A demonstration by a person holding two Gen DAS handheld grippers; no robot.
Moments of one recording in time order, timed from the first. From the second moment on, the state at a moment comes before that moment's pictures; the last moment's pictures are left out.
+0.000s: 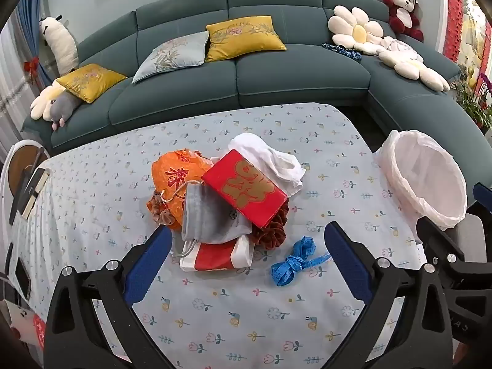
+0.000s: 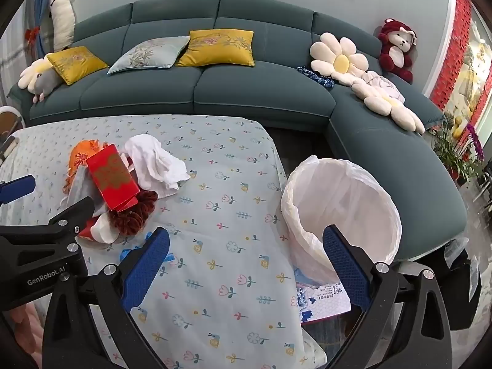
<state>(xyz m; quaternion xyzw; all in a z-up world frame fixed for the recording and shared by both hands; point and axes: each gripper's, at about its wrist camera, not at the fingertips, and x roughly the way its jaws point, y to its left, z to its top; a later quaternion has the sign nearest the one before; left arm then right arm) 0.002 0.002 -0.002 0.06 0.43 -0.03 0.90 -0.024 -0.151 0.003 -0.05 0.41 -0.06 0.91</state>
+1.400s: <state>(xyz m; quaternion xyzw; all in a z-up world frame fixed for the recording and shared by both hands) -0.012 -0.004 -0.002 0.07 0.42 -0.05 0.90 -0.045 -0.173 0.003 -0.02 0.40 -0.12 0.91</state>
